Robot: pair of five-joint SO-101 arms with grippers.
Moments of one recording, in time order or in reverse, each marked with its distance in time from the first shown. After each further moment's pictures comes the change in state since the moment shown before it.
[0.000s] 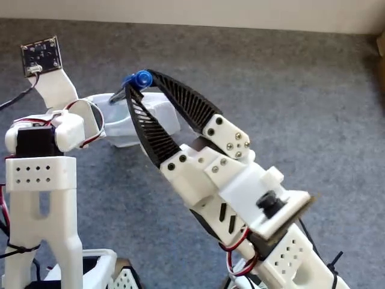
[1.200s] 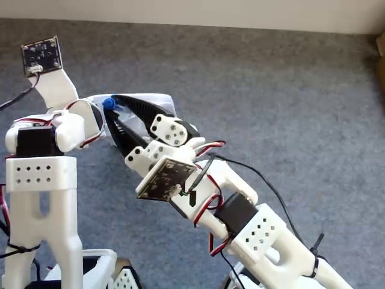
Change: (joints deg) left arm 0.0 0.0 0.0 0.0 0.0; right arm -0.3 10.8 2.6 18.9 19.5
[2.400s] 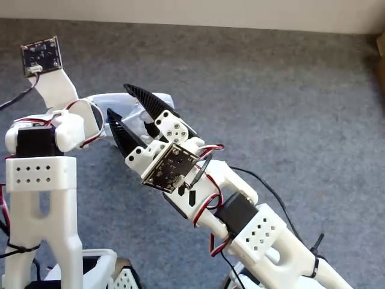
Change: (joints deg) left arm 0.0 0.0 0.0 0.0 0.0; right arm 0.0 0.0 0.0 2.2 -7.6
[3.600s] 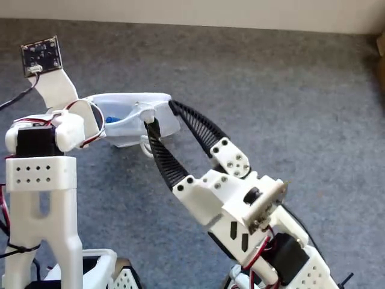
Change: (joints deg) left arm 0.0 0.0 0.0 0.0 0.0; right arm 1.6 -29.7 9.9 11.5 -16.8
